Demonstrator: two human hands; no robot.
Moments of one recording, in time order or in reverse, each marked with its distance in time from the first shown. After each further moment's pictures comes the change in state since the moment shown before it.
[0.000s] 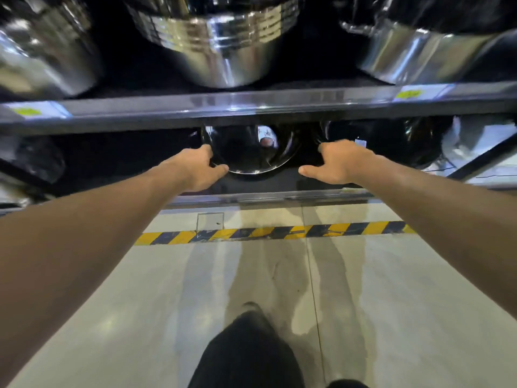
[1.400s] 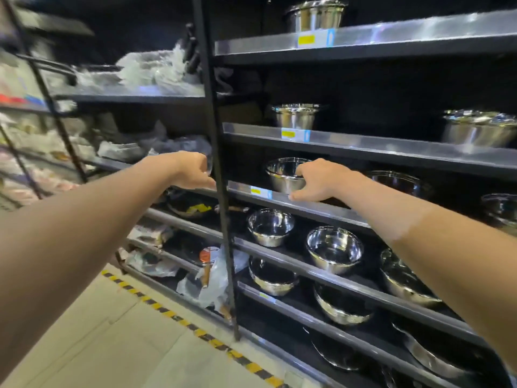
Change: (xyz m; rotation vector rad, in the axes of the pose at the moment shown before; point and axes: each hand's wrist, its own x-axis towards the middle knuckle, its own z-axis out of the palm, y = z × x) left_hand -0.684 -0.054 -0.708 0.117 0.527 -0.362; right_hand -0.477 -0.334 -0.740 -0.259 0.508 -0.709
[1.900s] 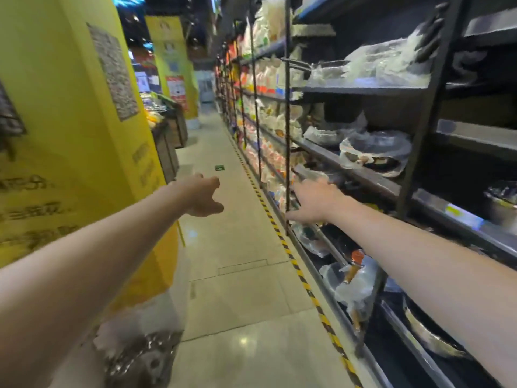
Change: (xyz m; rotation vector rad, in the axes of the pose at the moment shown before) left_hand -0.288 -0.130 0.036 0.124 -0.052 -0.896; right_hand 0.018 -0.301 0.019 0.104 0.057 -0.802
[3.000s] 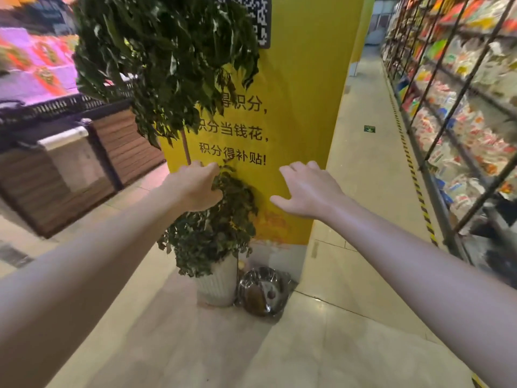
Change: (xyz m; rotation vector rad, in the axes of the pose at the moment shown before) left_hand -0.152 -0.487 0.154 -0.089 0.018 -0.540; right_hand 0.172 -0.544 0.071 0.119 0.182 -0.689
